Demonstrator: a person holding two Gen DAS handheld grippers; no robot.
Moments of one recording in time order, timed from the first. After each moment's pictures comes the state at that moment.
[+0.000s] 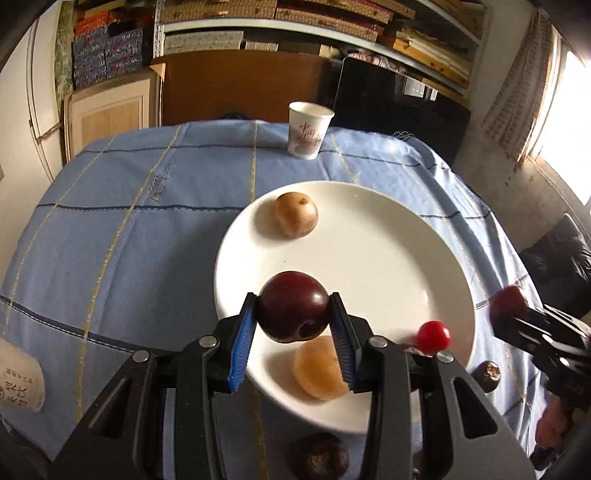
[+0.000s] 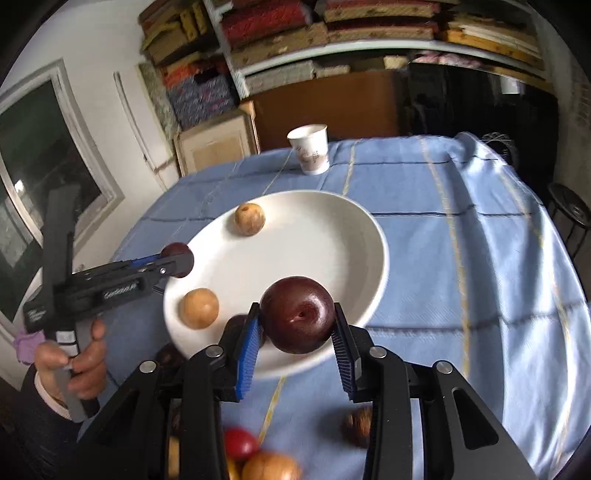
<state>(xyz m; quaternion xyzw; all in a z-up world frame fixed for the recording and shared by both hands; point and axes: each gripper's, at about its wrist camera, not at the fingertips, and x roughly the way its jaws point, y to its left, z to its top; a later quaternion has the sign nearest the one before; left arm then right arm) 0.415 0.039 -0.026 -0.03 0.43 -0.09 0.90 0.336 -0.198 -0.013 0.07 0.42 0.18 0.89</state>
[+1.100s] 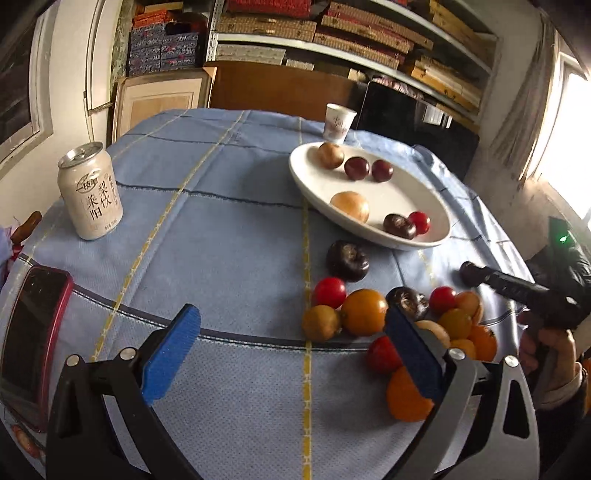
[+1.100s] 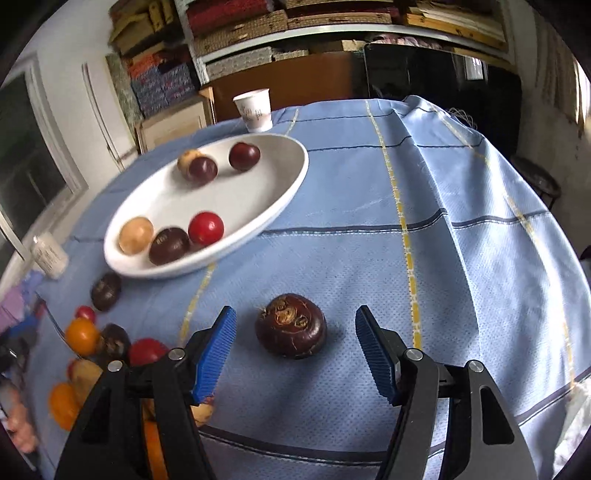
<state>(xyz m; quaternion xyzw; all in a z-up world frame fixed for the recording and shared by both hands) 0.210 0.089 -0.041 -0.08 0.38 -0.04 0.92 0.264 -0.235 -0.069 0.05 0.43 0.10 0.90</state>
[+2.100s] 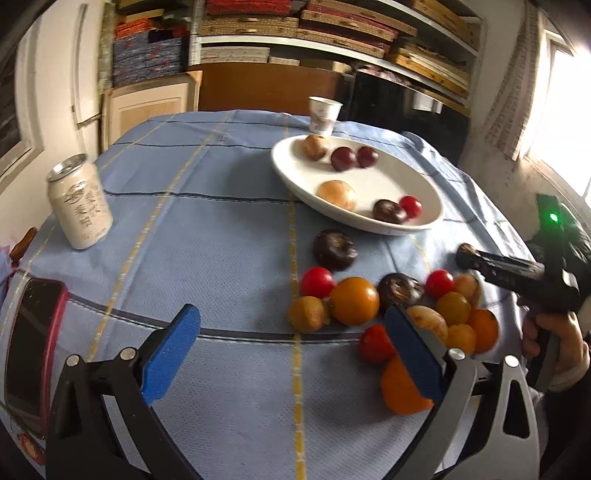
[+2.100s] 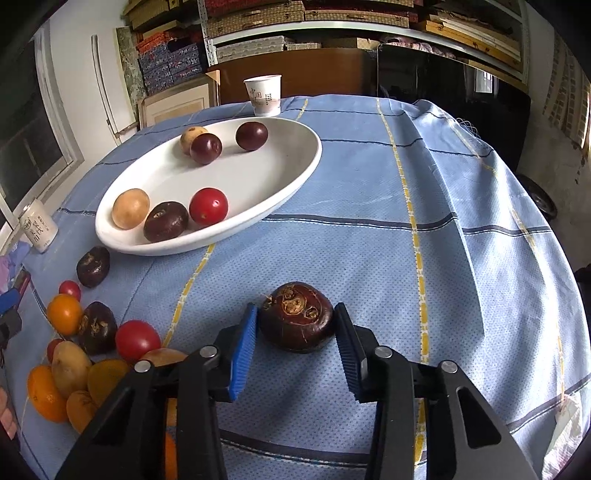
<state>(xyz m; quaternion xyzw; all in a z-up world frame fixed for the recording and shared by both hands) 0.213 0.069 -0.045 -0.04 0.39 -0.07 0.92 0.266 -0.227 -0.072 0.01 0.44 0.10 0.89</state>
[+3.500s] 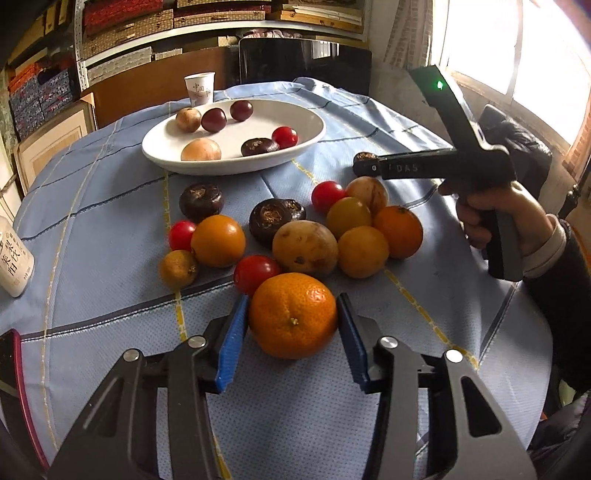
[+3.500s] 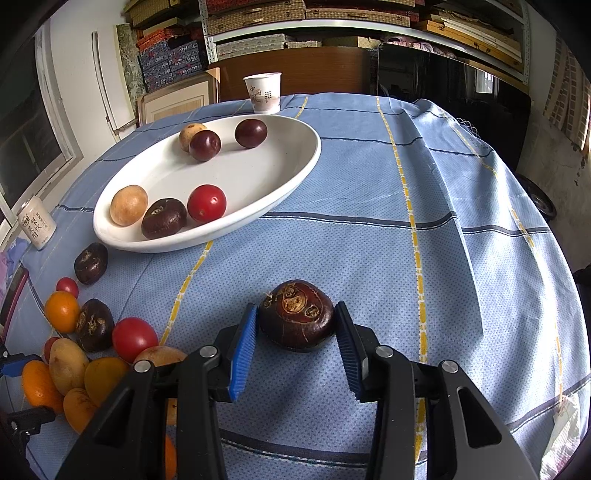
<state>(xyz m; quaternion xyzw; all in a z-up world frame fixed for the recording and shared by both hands) 0.185 0.008 -0.063 0.08 0.42 -0.22 0.88 0.267 -0.225 -0.073 0.01 0.44 0.09 0.89</state>
